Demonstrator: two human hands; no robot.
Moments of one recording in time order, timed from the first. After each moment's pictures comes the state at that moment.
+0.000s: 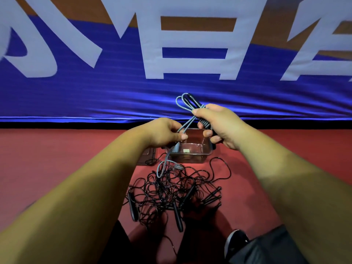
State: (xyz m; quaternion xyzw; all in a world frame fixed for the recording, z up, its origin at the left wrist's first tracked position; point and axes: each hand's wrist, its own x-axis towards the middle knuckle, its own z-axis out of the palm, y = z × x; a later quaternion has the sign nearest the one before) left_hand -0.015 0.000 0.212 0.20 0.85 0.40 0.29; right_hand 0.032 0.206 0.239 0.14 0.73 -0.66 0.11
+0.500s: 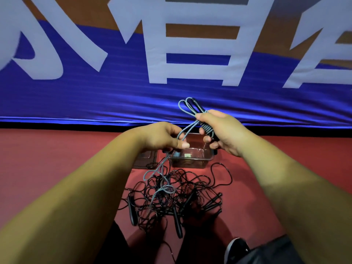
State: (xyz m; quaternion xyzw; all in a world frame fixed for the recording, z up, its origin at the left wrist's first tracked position) left_hand -0.017 -0.014 0.217 0.23 0.80 0.44 0.33; right_hand 0.035 0.205 0.241 0.12 0.72 -0.67 0.11
